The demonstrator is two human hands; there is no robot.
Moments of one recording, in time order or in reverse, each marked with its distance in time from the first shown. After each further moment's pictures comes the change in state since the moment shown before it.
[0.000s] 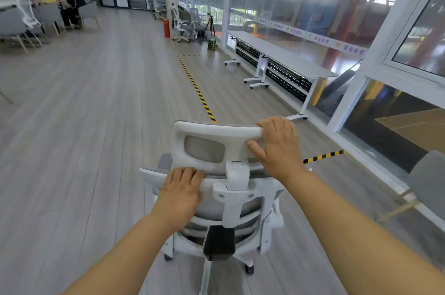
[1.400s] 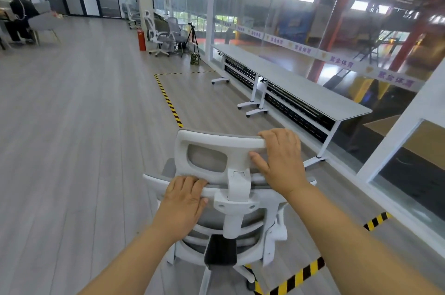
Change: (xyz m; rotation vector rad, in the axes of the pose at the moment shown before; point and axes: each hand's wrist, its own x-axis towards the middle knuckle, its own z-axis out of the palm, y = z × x) left_hand 0.753 -0.366 0.355 -0.130 0.031 0.086; right_hand 0.647 0.320 0.498 -0.103 0.038 0.077
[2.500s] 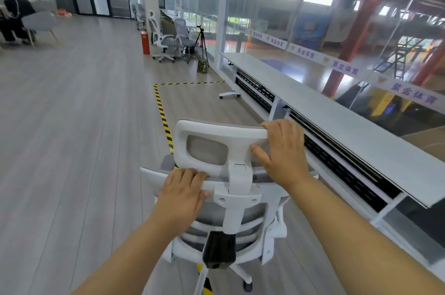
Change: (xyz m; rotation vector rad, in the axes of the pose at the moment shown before) left_hand 0.581 -0.285 0.281 0.069 0.090 -0.040; right_hand 0.517 0.259 0.434 0.031 0.038 -0.041
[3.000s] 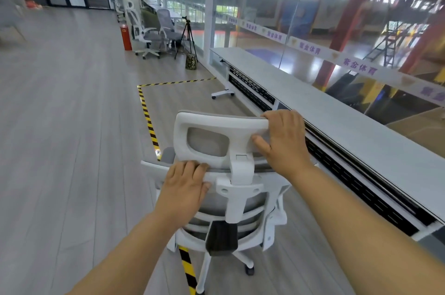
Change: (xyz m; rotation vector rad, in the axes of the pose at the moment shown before) left_hand 0.259 -0.149 0.149 -0.011 -0.072 -0.012; right_hand 0.232 0.095 0.205 -0.030 -0.033 0.071
